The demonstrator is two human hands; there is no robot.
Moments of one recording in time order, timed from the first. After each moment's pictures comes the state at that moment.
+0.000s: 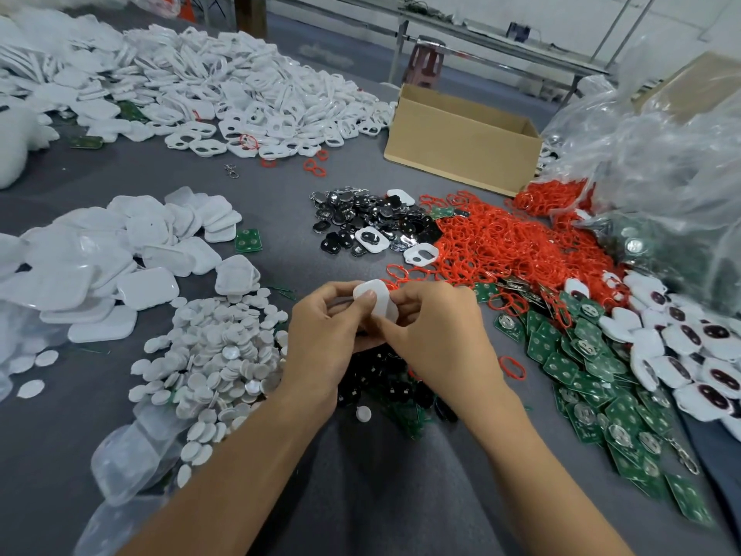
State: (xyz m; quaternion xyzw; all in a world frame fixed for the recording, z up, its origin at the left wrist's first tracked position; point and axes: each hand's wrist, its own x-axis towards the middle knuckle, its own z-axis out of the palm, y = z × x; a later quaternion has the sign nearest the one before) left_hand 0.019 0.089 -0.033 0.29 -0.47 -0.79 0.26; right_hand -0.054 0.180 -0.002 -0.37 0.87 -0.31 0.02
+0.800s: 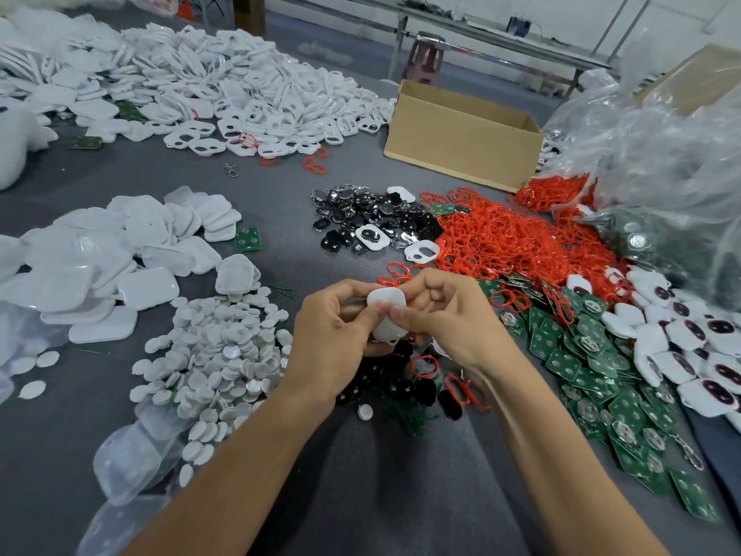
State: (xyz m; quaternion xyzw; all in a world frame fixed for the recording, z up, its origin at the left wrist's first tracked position) left_hand 0.022 0.088 -0.036 0.23 -0.58 -0.75 0.23; right_hand -0.081 0.190 -0.008 -0.33 0.74 -0.54 0.23
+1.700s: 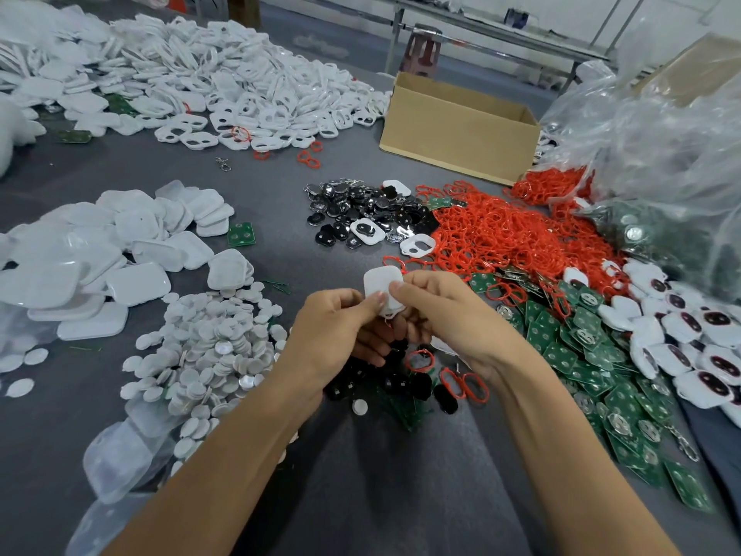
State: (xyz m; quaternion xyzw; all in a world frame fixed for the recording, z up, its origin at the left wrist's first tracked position) left_hand 0.021 0.084 -0.031 0.23 -0.58 -0.77 0.13; right_hand -0.079 0.187 0.003 -0.32 0.74 -0.49 0.33
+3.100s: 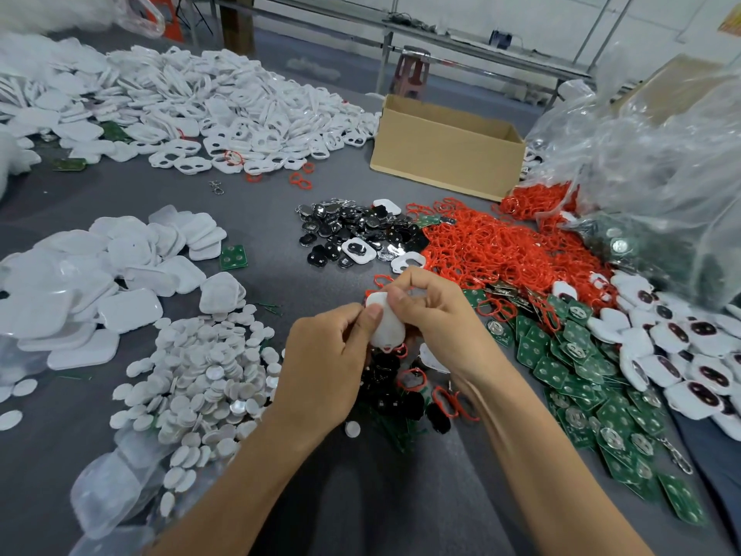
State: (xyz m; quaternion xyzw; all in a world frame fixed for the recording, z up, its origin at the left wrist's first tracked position) left_hand 0.026 0.091 -0.033 0.18 -0.80 -0.48 0.31; right_hand -0.078 0.185 0.003 -0.32 0.71 -0.58 0.24
